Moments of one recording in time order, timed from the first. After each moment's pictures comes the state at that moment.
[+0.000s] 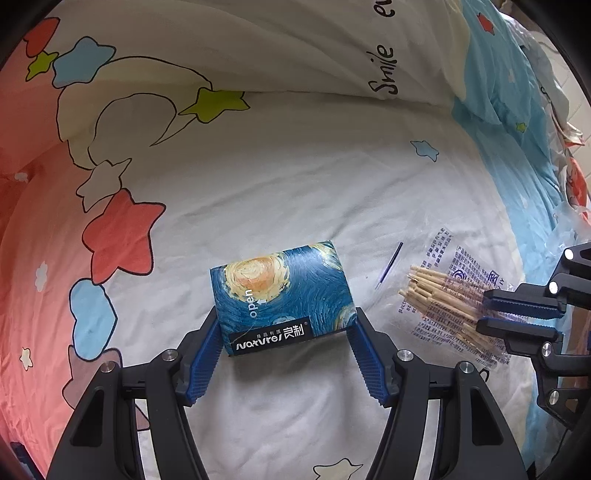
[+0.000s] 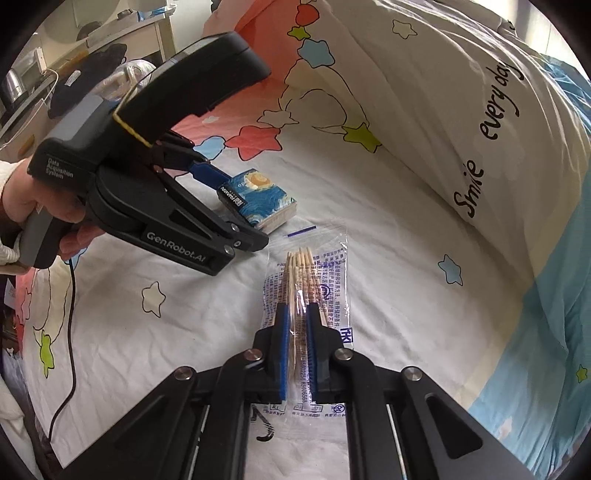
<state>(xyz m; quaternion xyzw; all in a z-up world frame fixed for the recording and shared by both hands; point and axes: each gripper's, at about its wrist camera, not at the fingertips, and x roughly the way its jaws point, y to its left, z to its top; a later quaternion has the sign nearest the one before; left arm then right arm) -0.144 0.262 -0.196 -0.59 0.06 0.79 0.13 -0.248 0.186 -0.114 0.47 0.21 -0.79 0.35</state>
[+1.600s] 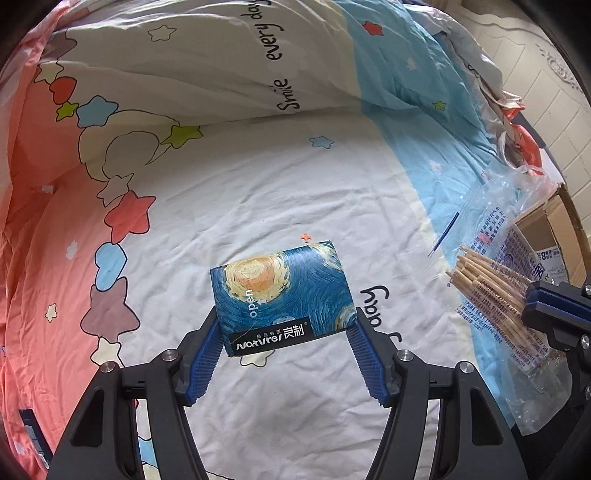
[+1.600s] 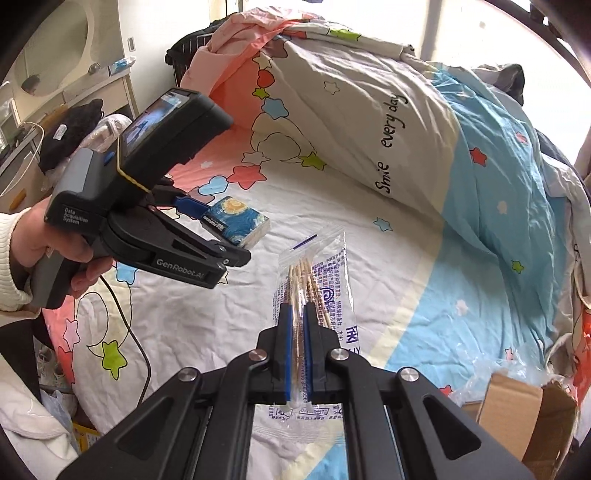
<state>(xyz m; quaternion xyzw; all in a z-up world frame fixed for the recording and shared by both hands) -0.190 0.120 -0.076 -0.57 0.09 0.80 0.18 -0.120 0.234 -0.011 0.44 0.15 -0.86 0.23</state>
